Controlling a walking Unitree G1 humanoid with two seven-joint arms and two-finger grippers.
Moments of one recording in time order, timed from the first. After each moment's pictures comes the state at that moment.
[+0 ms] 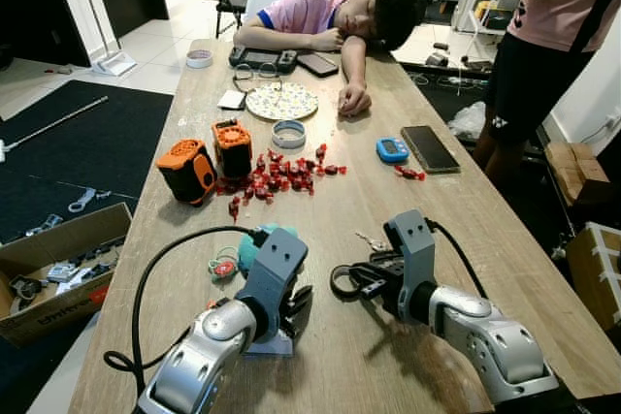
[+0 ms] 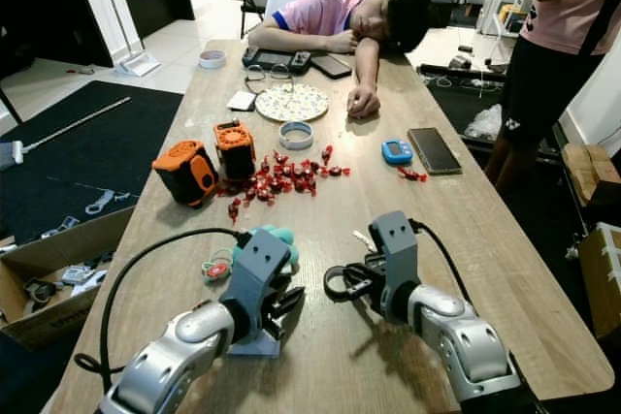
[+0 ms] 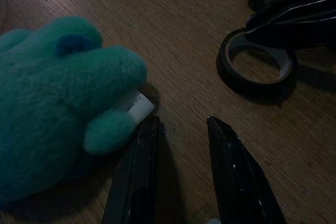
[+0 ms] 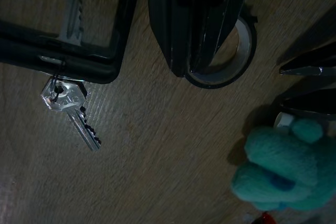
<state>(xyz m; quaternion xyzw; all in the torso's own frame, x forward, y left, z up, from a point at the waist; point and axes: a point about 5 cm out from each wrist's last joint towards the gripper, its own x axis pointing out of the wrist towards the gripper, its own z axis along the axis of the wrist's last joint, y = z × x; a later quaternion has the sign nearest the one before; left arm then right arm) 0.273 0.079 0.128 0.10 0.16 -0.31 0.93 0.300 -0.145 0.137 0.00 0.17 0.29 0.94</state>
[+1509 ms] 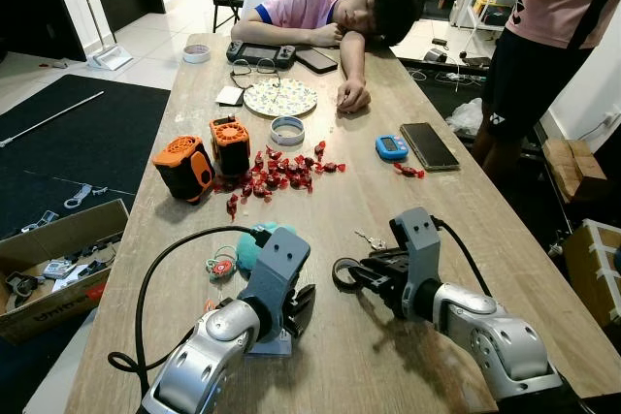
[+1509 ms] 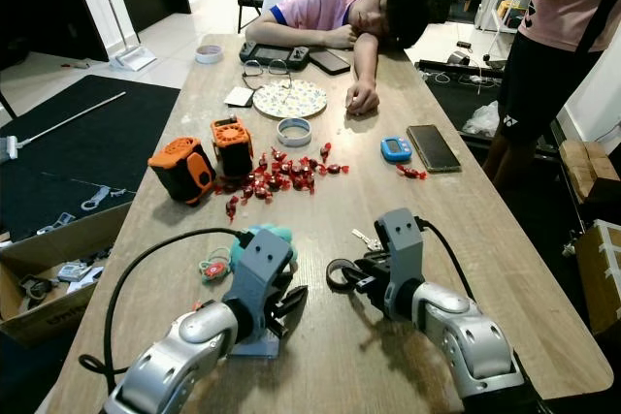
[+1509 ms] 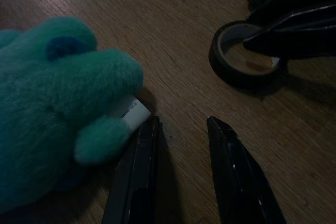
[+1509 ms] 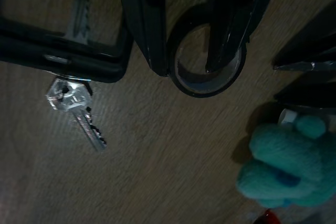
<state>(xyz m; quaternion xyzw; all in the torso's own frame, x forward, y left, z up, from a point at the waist) 0.274 0.075 0.128 0.10 0.15 -0.31 0.93 0.301 -0.147 0.140 0.02 0.17 0.31 0.94</state>
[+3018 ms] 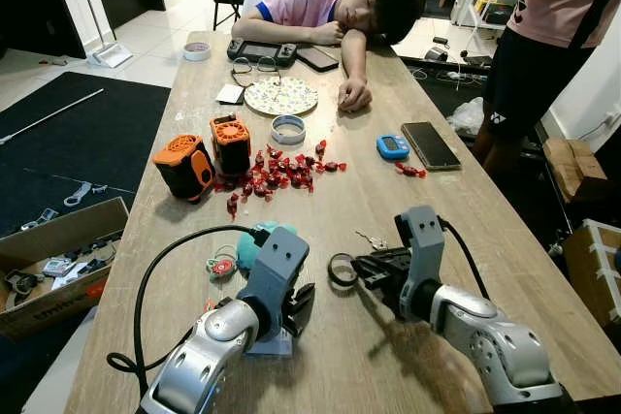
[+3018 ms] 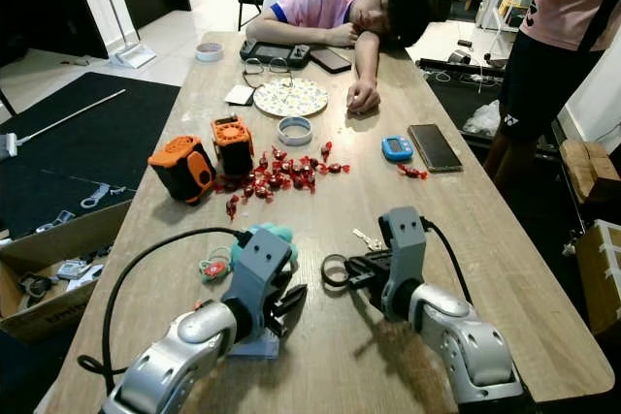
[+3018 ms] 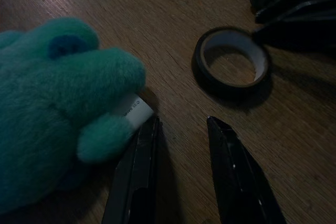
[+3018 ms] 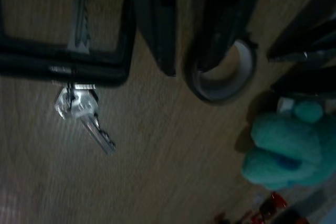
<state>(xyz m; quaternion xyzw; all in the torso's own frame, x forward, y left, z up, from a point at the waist) 0.274 0.076 0.129 0.10 0.15 -0.30 0.94 0.294 -0.146 0.142 0.06 0.17 0.28 0.94</state>
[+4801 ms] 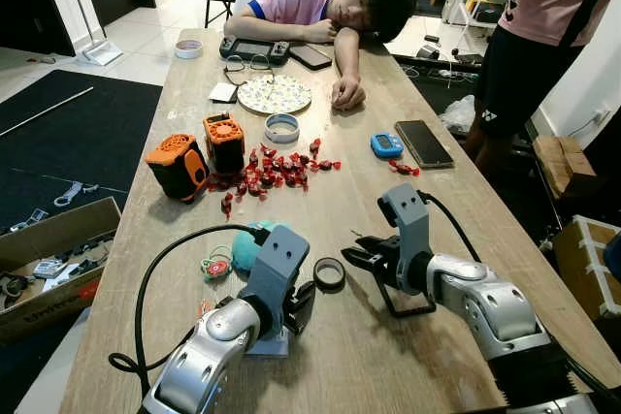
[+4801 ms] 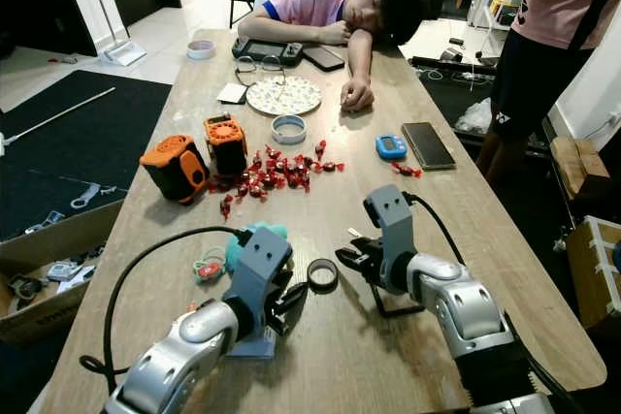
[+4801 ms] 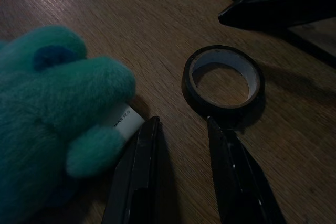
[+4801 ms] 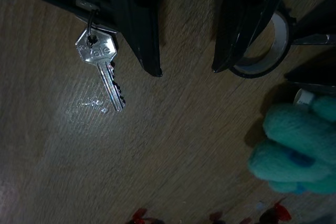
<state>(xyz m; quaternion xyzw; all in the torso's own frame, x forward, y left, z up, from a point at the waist) 0.275 0.075 0.130 0.09 0.14 -0.30 0.94 0.326 -0.144 0.163 -0.04 0.16 0.32 0.93</state>
